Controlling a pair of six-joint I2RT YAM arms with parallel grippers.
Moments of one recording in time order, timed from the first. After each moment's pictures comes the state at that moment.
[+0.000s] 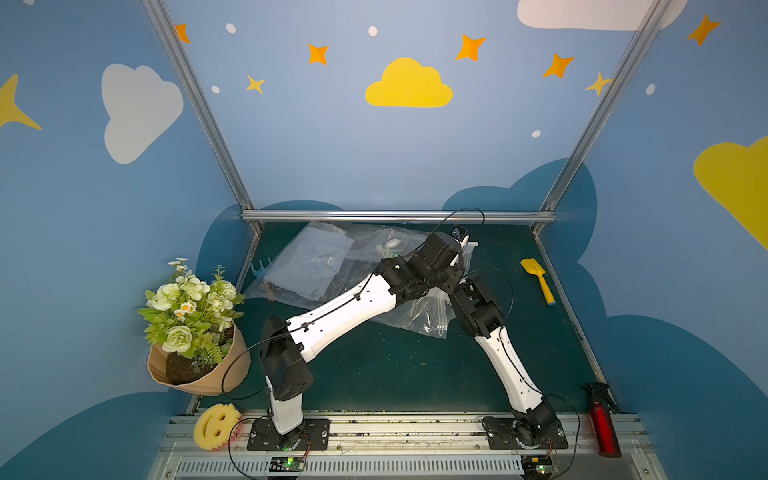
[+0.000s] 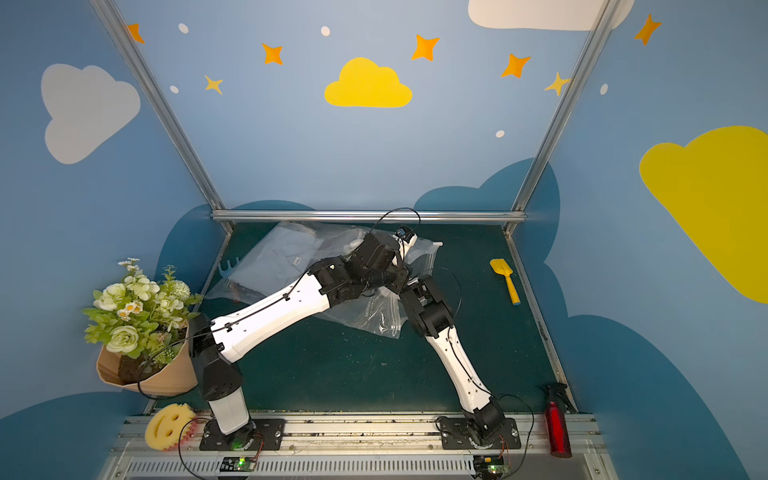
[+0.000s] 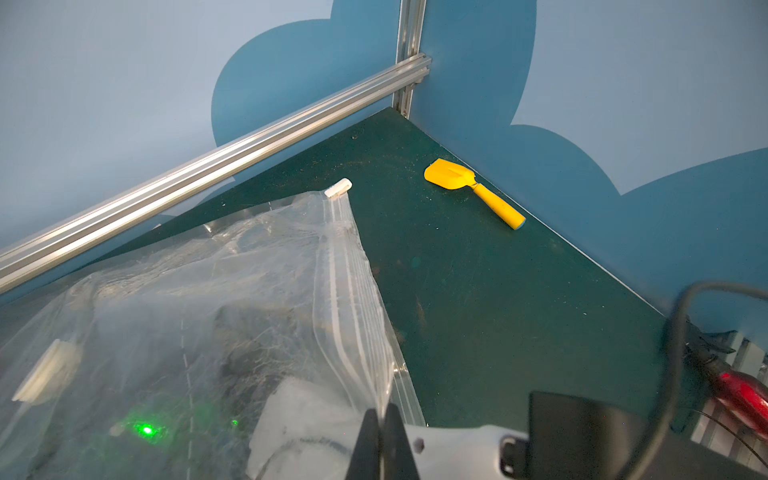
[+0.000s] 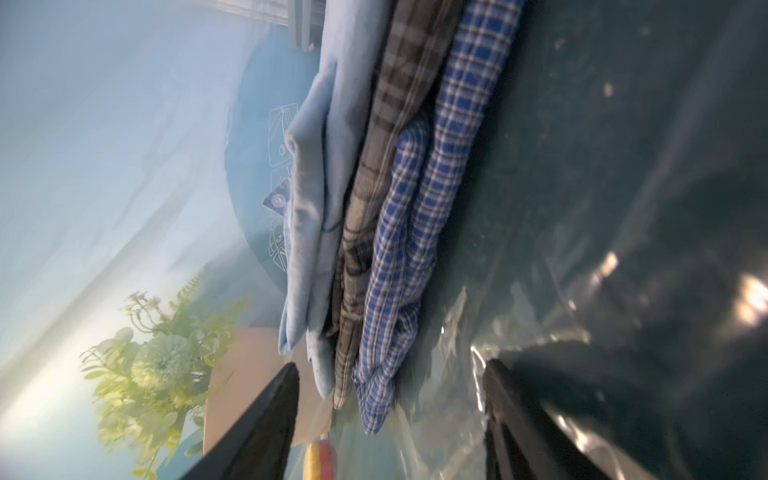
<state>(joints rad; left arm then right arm) -0.94 1.82 1.83 -0.61 -0.16 -0.21 0.65 2.63 1.90 0.42 -0.72 1.15</state>
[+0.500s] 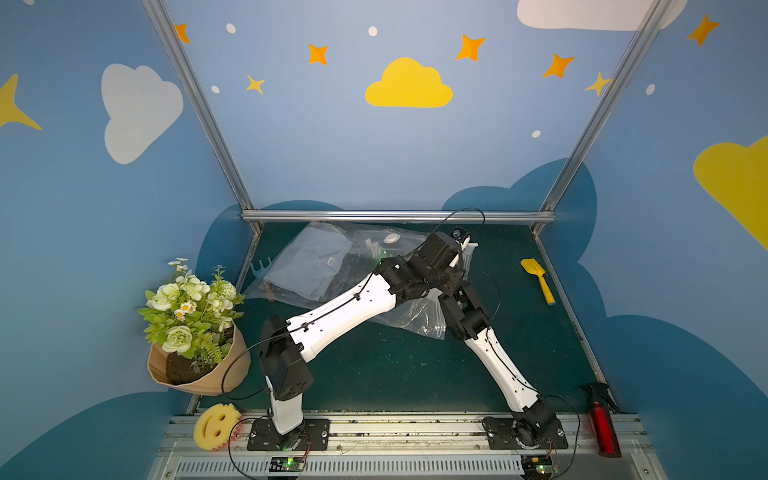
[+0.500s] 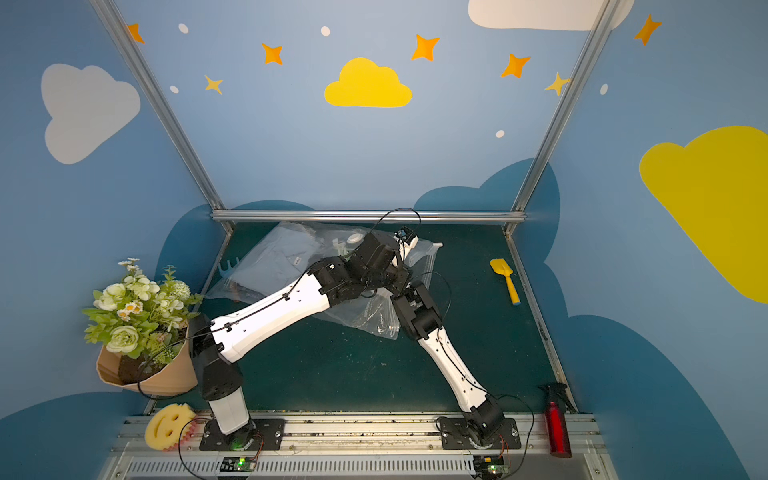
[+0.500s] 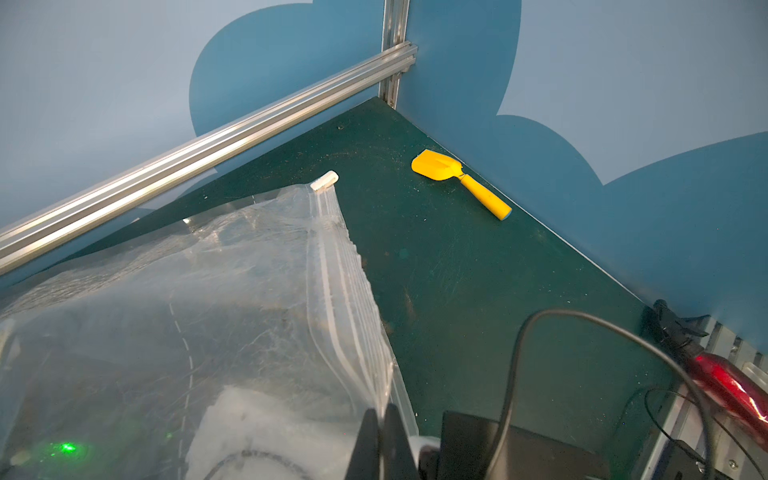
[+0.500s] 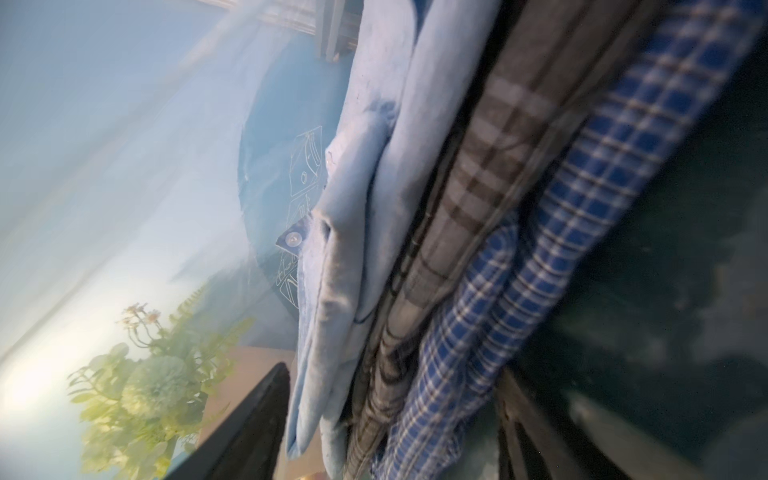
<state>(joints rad) -0.94 1.82 1.83 -0.62 -0.12 -0.22 0.69 2.80 2.24 0.32 -0.68 1.15</state>
